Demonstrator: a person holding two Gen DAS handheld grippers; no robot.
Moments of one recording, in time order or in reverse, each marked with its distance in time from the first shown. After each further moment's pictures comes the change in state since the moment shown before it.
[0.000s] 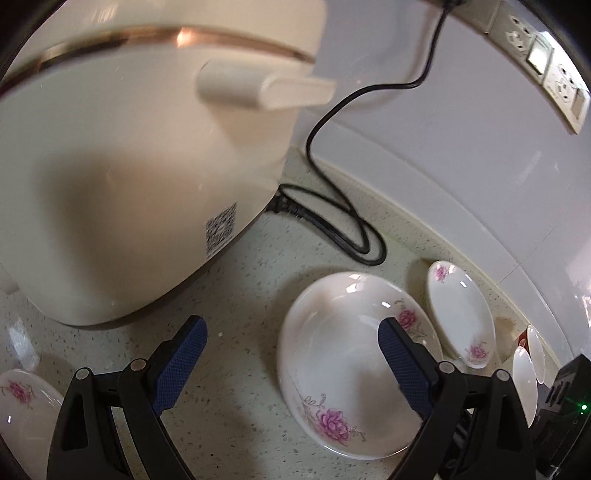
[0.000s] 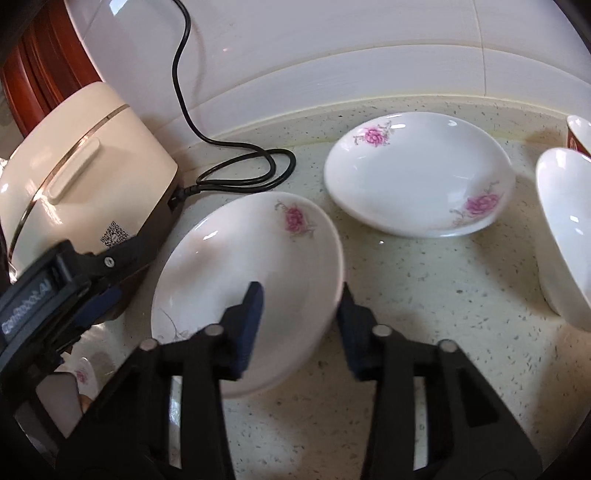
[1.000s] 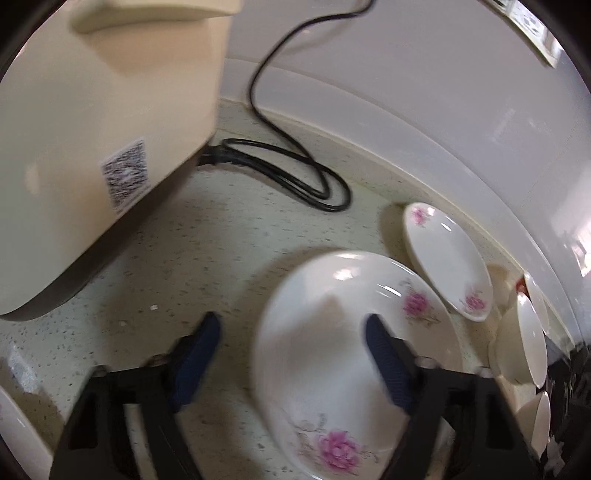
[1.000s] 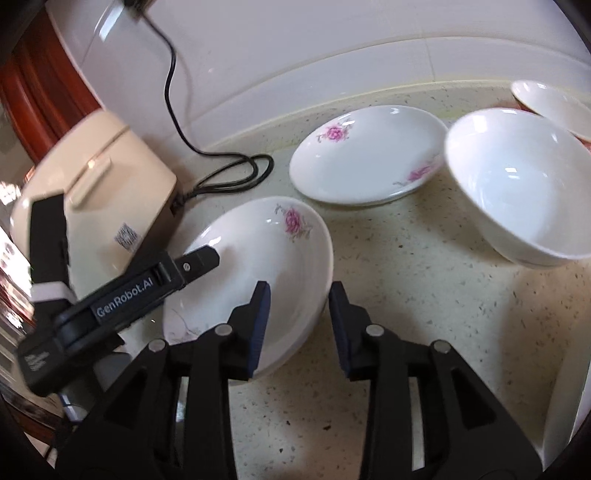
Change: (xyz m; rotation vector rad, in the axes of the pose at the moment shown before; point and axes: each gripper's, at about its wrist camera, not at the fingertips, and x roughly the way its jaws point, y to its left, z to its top) left arm 0.038 -0.037 -0.023 0.158 0.105 -0.096; right arm -0.045 -0.018 -0.020 0.060 -0.034 -0.008
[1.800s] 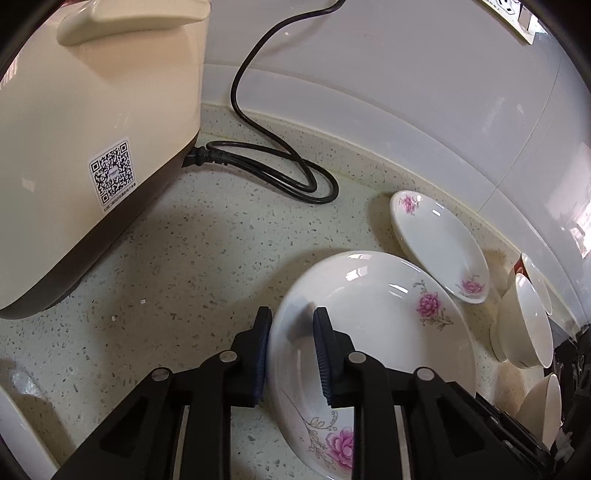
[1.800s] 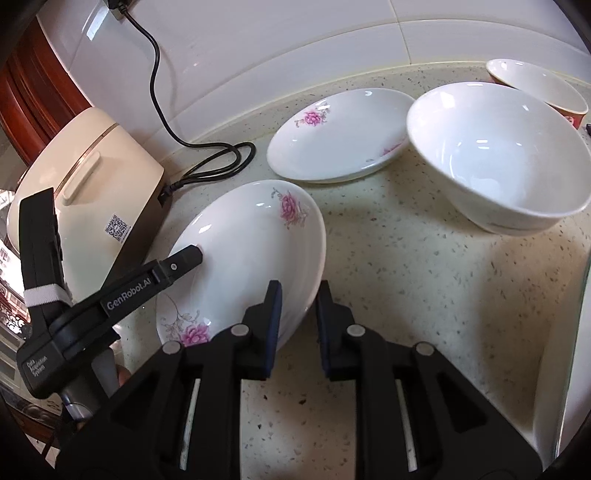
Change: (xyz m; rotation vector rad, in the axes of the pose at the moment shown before) left arm -0.002 -0.006 -0.012 0.047 -0.033 0.013; right arm -0.010 -0.014 -0.013 0.052 0.038 -0.008
